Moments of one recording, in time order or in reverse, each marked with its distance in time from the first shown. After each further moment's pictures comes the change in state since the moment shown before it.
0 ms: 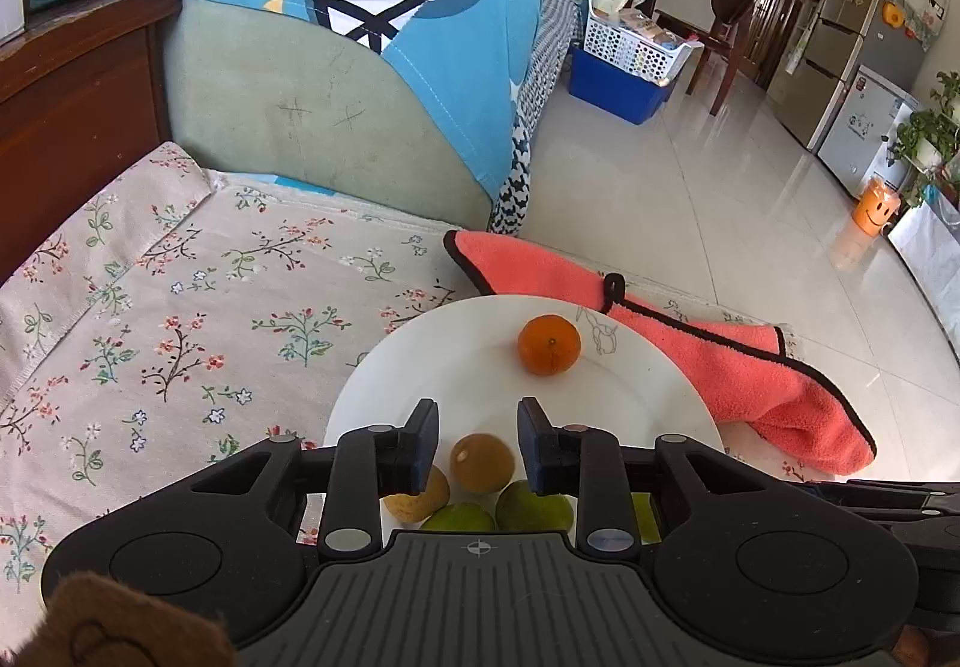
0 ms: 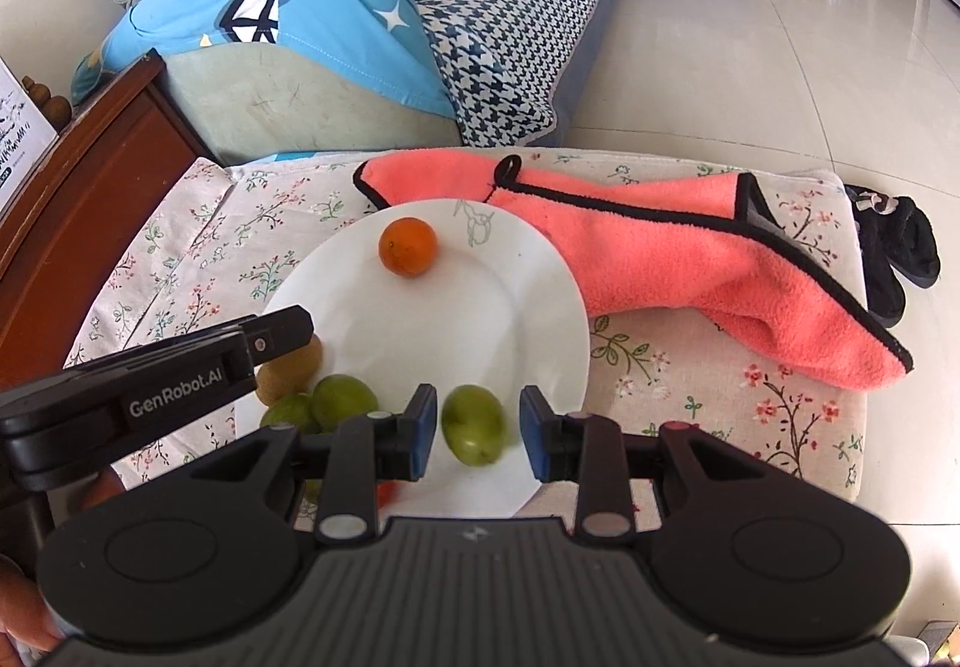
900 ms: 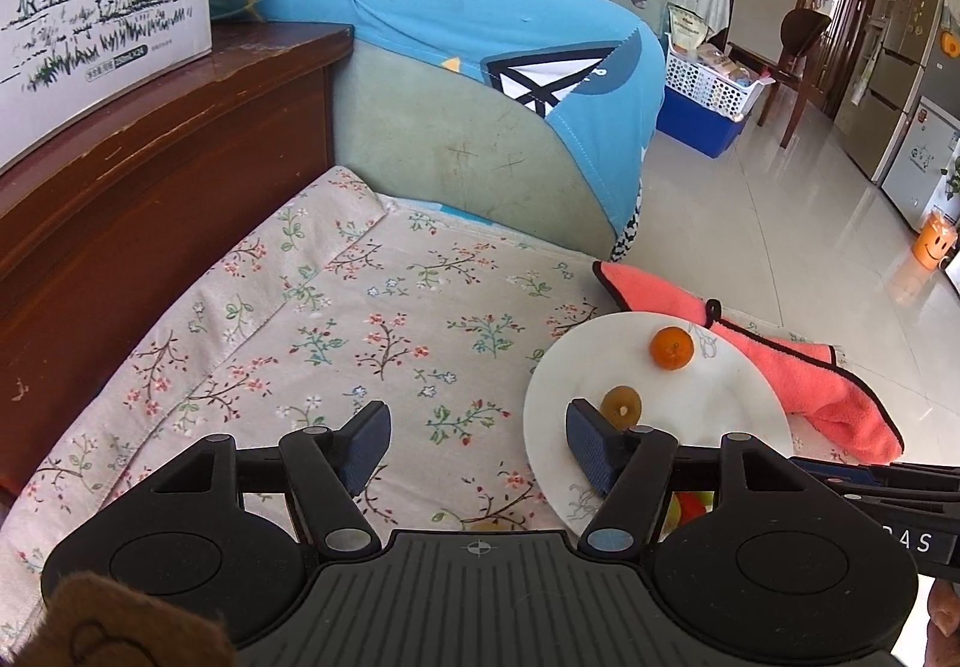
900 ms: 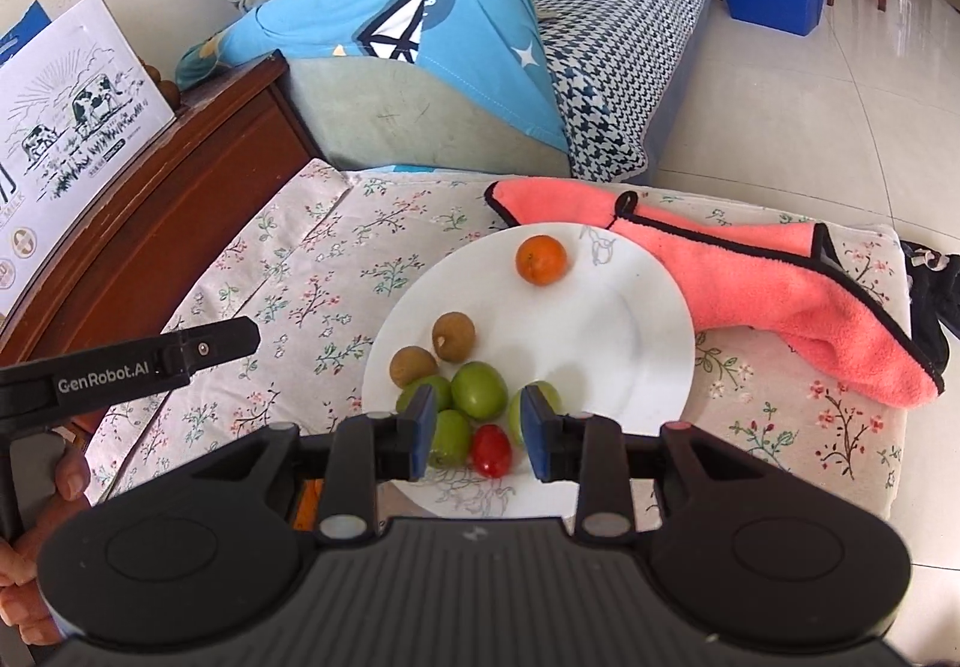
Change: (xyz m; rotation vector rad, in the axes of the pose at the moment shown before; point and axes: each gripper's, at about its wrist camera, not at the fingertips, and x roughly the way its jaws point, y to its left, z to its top) left arm -0.092 0.060 -0.009 -0.049 -0.041 0.154; right arm -0.039 0.044 -0.018 -0.120 -0.051 0.131
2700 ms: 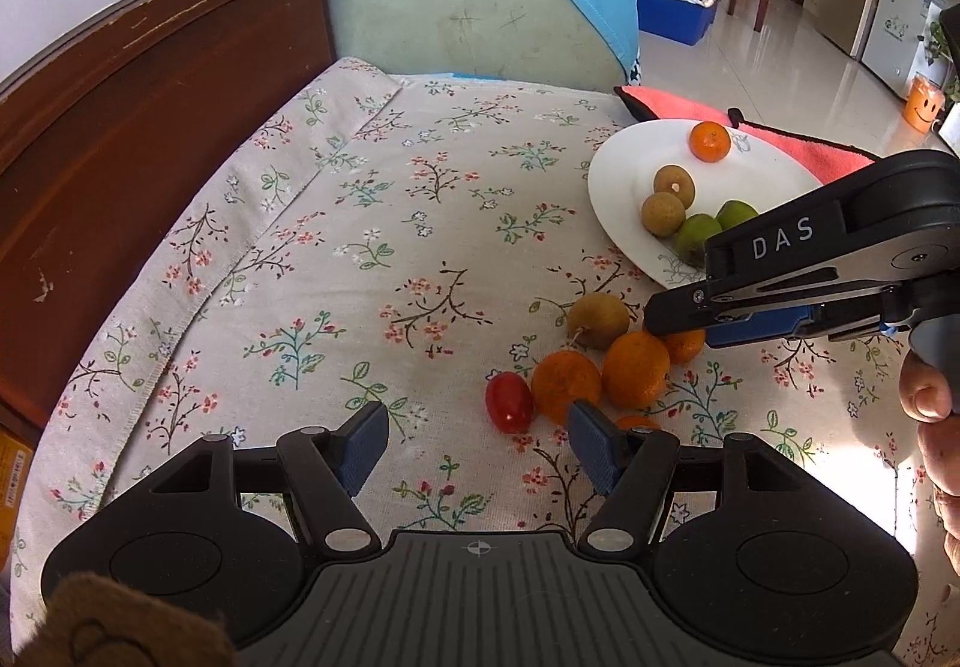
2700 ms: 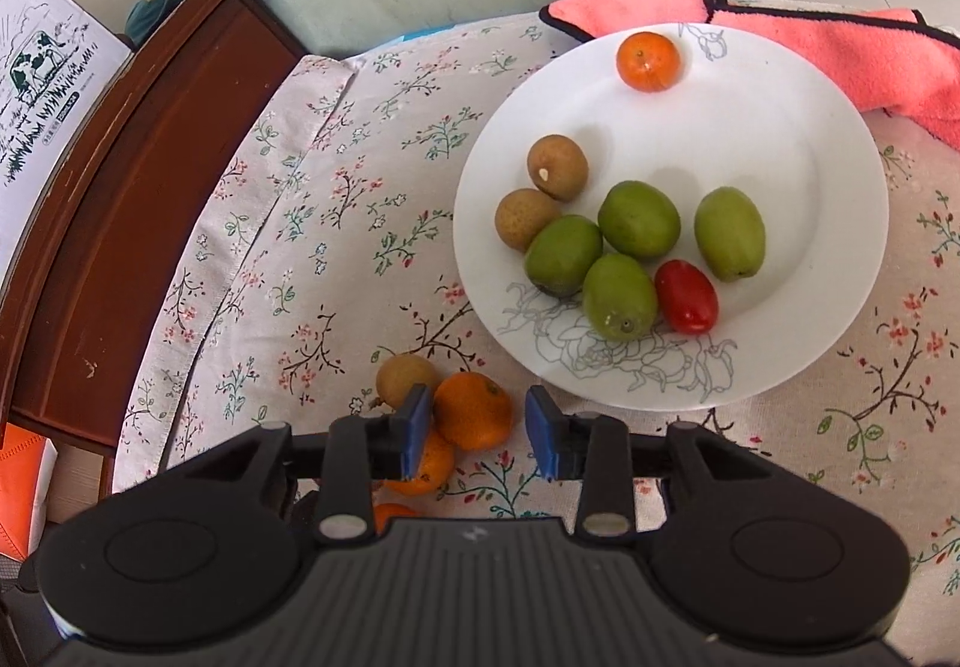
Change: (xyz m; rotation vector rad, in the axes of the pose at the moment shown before) left arm 0.004 0.042 -0.080 0.195 0.126 0.007; right arm 0.075 0.050 -0.033 0.230 0.176 0.013
